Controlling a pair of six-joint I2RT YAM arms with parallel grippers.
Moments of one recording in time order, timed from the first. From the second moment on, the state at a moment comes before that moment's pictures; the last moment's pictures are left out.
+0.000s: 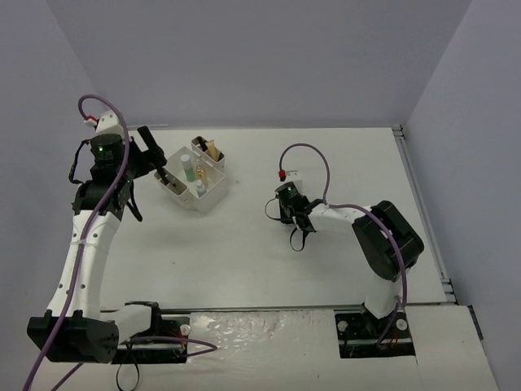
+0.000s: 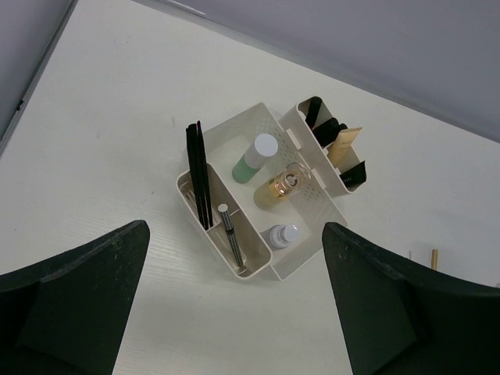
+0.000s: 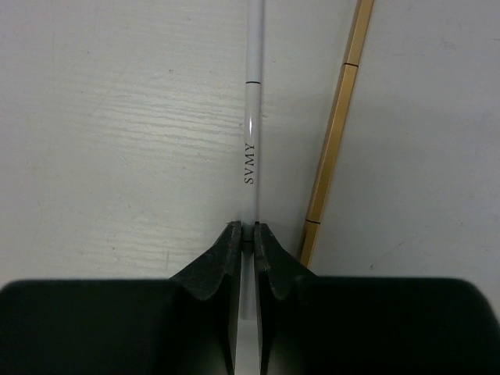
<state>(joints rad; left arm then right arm) -0.04 1.15 1.28 -0.53 -0.08 -0.36 0.64 1.79 0.93 -0.01 0.31 0.40</state>
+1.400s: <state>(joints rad) -0.50 1.23 1.30 -0.65 0.36 -0.71 1.08 1.15 0.69 0.37 0.24 0.06</state>
